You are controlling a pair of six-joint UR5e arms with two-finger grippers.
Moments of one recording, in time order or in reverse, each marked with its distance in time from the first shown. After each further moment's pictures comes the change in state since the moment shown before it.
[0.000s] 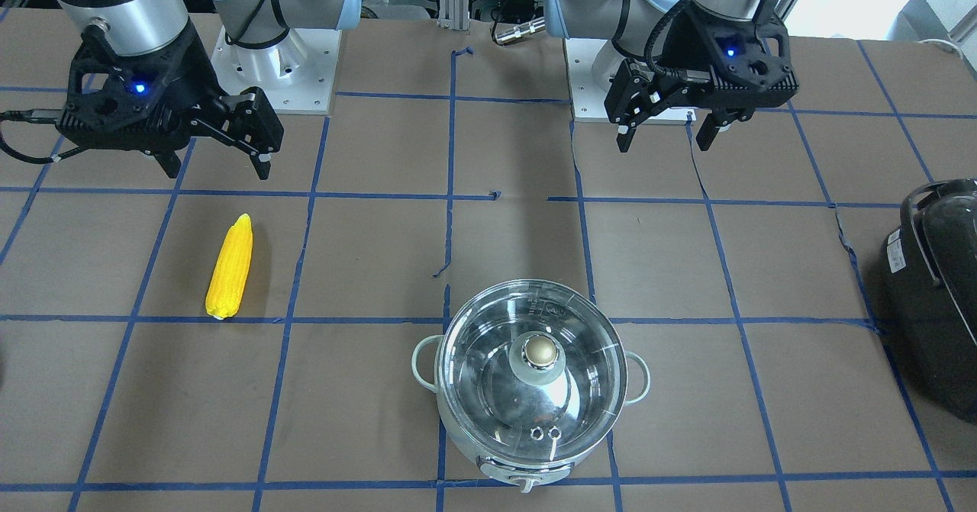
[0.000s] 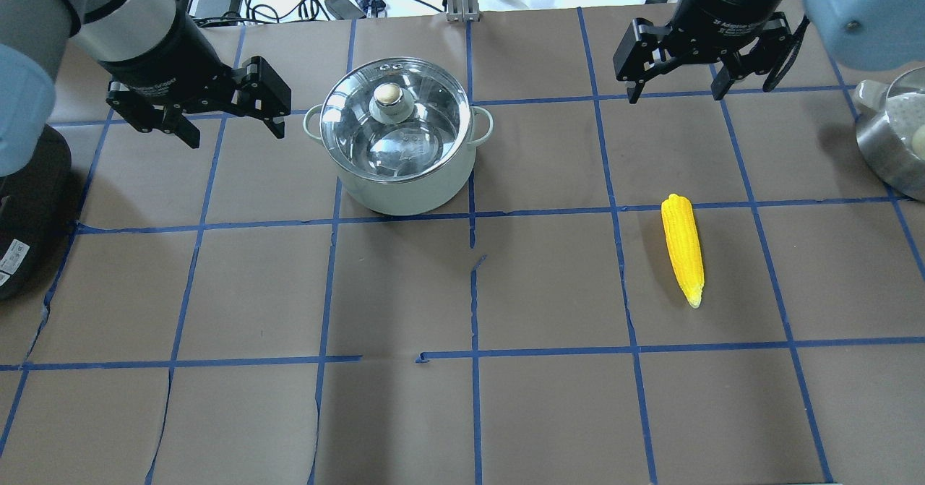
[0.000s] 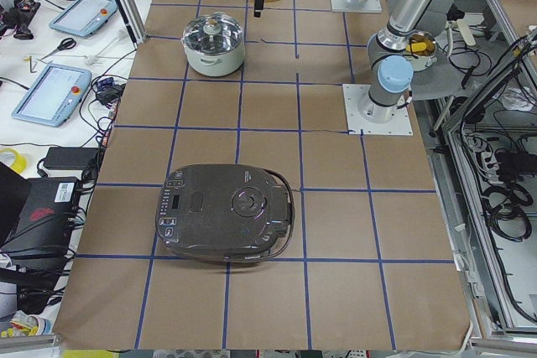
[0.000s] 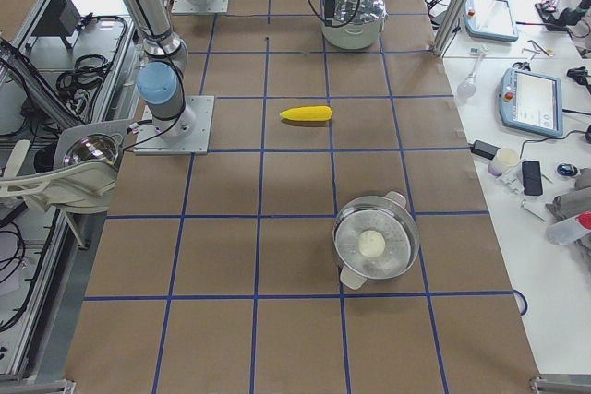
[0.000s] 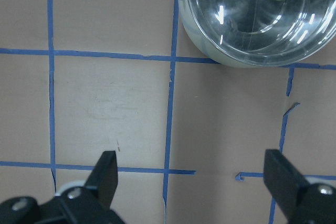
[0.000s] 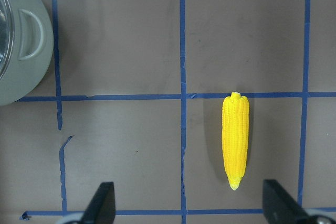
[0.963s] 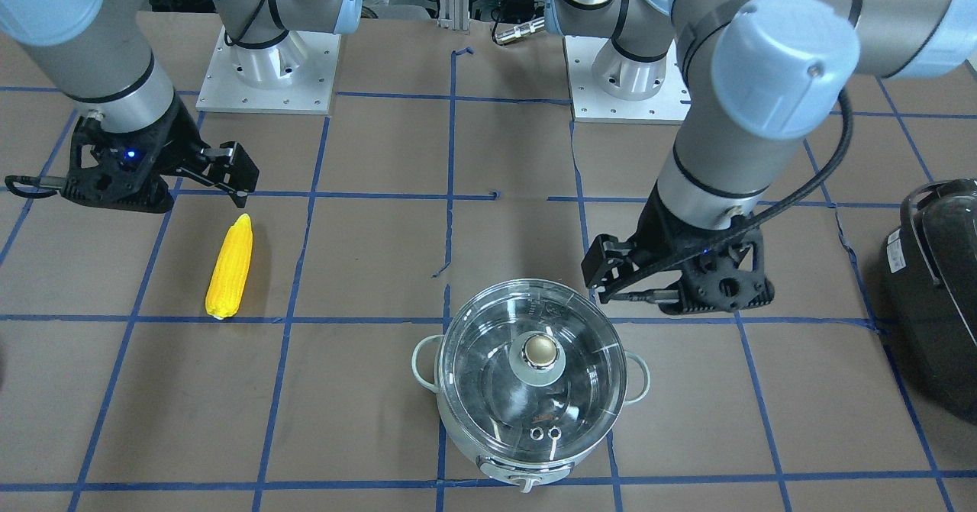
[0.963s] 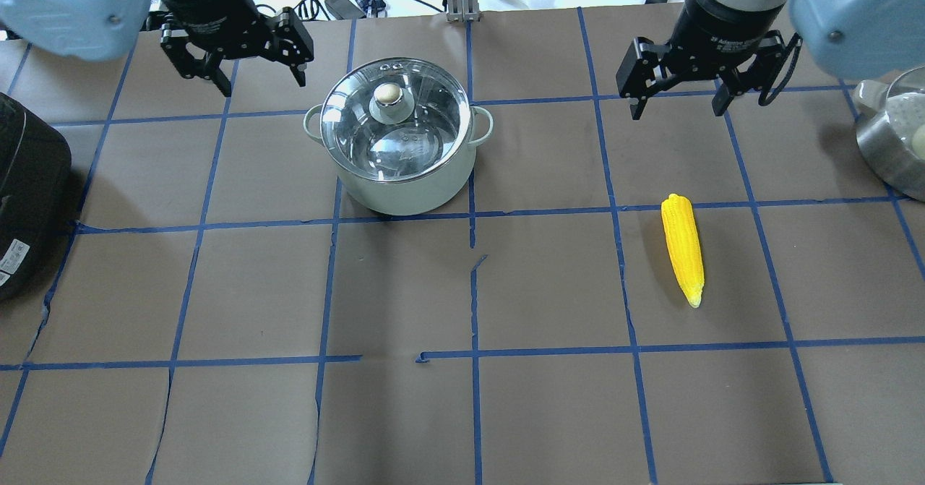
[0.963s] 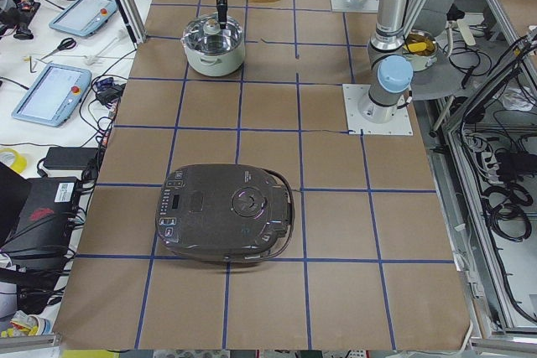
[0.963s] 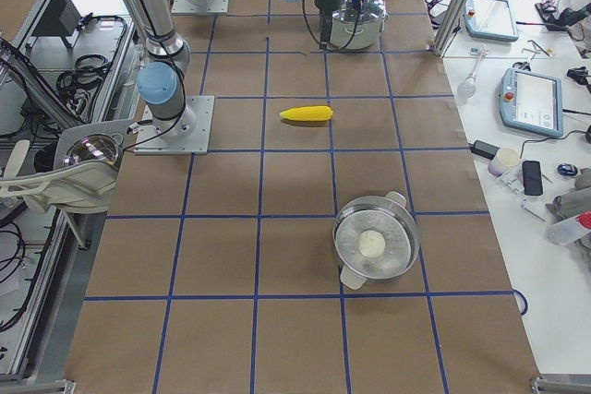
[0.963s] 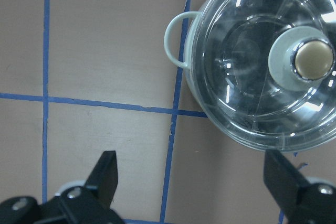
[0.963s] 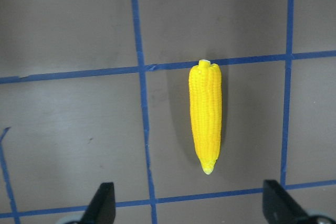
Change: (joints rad) left arm -0.074 -0.421 0.310 0.065 0.054 -0.086; right arm -0.107 0.030 0.168 -0.046 -0.058 -0.023
